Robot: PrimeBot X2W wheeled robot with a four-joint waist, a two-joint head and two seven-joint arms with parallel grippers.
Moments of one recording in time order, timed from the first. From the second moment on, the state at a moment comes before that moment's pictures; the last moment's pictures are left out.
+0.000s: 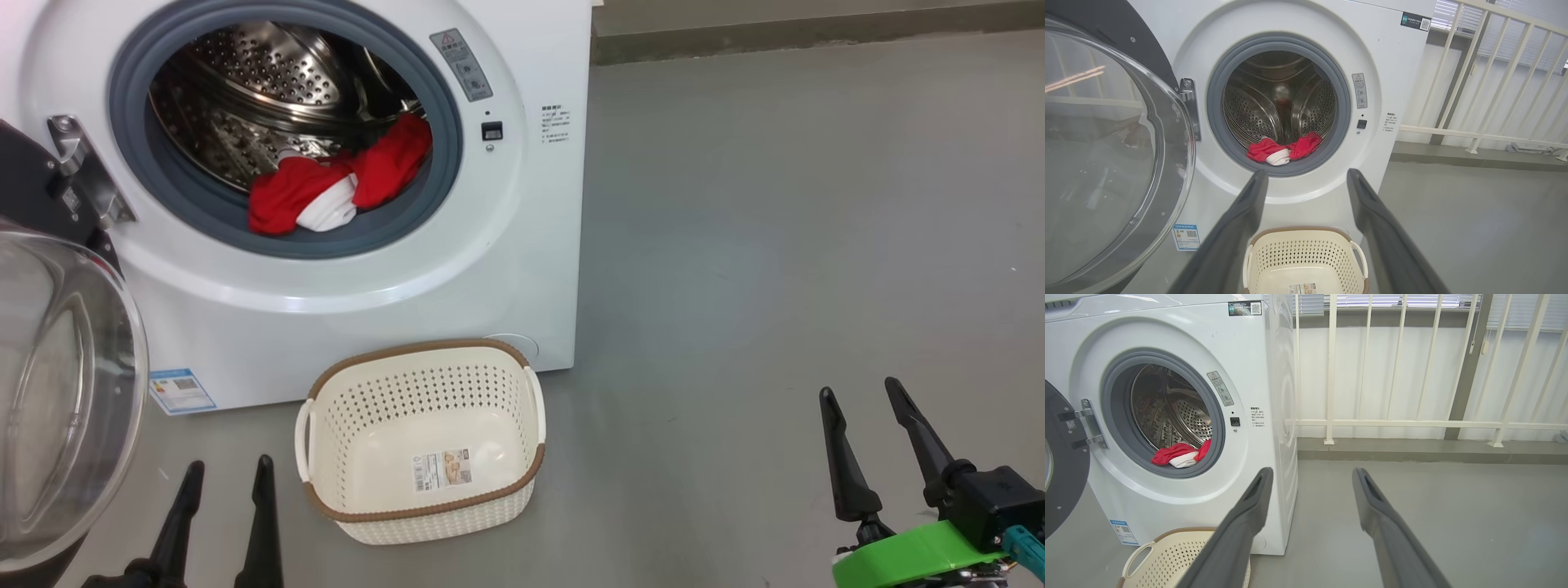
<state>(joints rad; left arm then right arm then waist) 0.09 0.09 0.03 0.01 -0.29 -0.03 -0.21 0.04 -0.04 -0.09 0.12 0.18 0.13 -0.26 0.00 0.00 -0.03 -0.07</state>
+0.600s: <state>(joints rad) 0.09 0.09 0.03 0.00 -0.30 0.00 -0.21 0.04 -0.04 -0.08 0.12 0.18 0.13 -0.26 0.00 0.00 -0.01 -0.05</state>
